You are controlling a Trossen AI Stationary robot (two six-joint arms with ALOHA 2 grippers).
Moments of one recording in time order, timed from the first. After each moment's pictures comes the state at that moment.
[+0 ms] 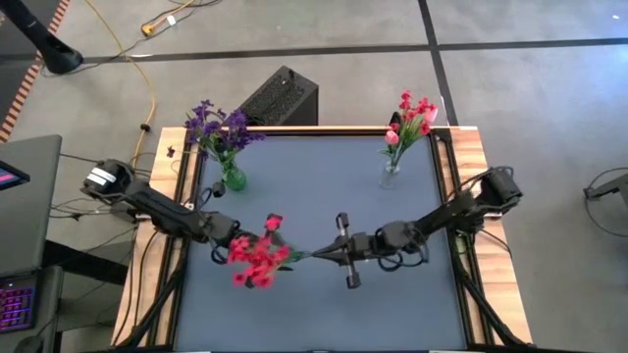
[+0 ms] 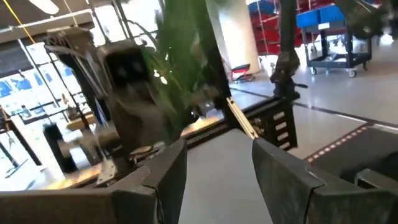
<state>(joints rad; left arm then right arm) -0.34 1.36 0.54 0.89 -0.01 0.29 0.36 1.70 0.75 1.17 0.20 -0.09</state>
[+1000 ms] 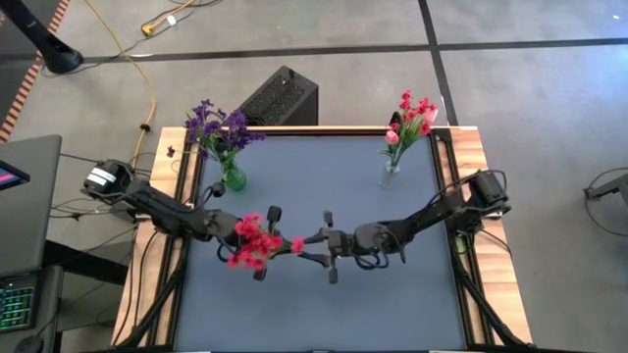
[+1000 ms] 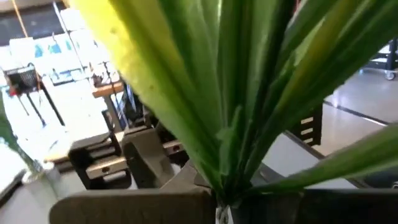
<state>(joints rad) -0.32 1.36 0.55 0.83 -0.12 0.20 0.30 1.81 0.89 0.92 0.24 -0.01</state>
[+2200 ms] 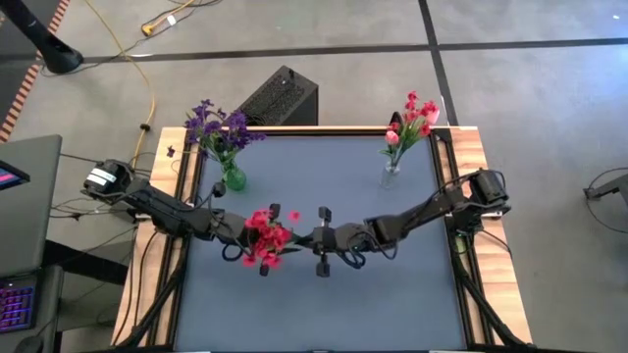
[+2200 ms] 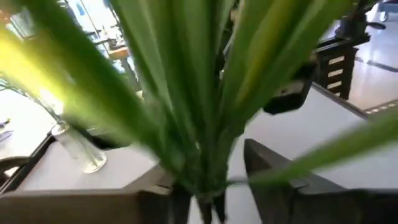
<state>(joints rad) -0.30 1.36 0.55 0.66 -0.20 0.22 0.27 1.80 1.07 0.42 0.33 0.05</state>
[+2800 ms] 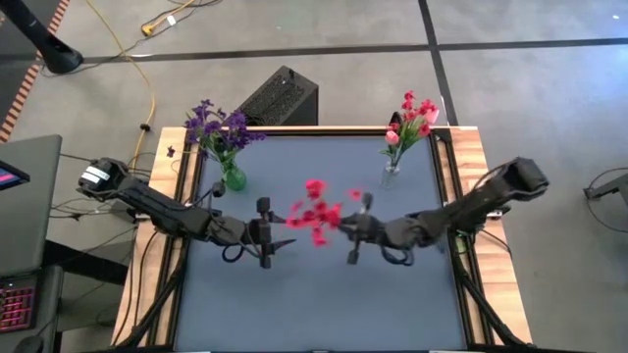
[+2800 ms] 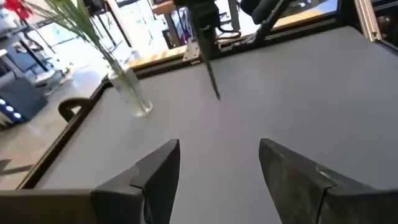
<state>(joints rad) -0.33 1.29 0.55 0.45 -0.47 0.15 0.37 1.44 0.77 0.56 0.67 -0.06</state>
